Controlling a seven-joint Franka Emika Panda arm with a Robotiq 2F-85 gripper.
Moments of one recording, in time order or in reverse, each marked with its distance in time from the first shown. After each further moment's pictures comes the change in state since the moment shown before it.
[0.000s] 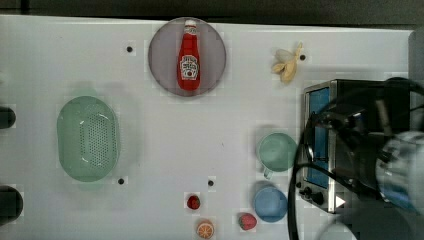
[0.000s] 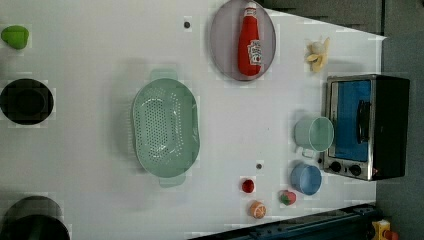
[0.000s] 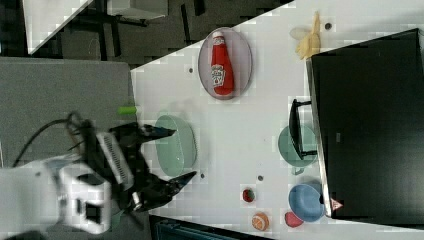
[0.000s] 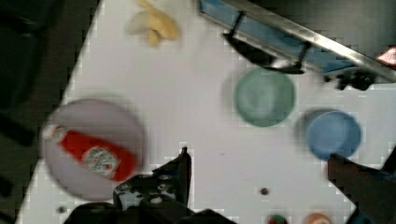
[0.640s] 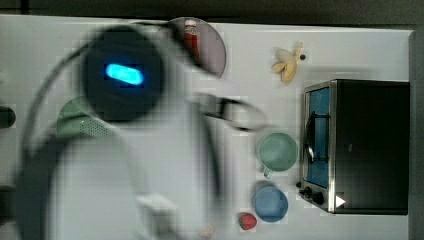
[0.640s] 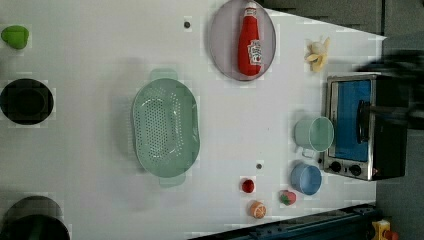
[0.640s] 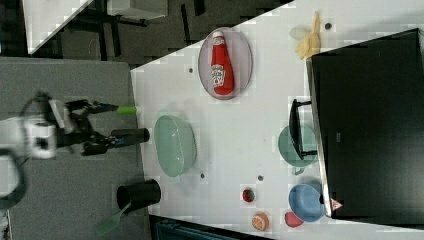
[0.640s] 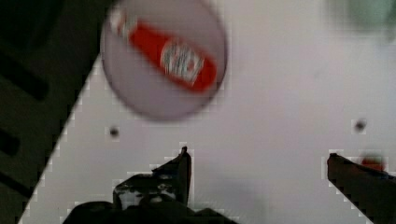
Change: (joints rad) arm 0.170 0.190 0.272 0.051 0.075 0.135 0.305
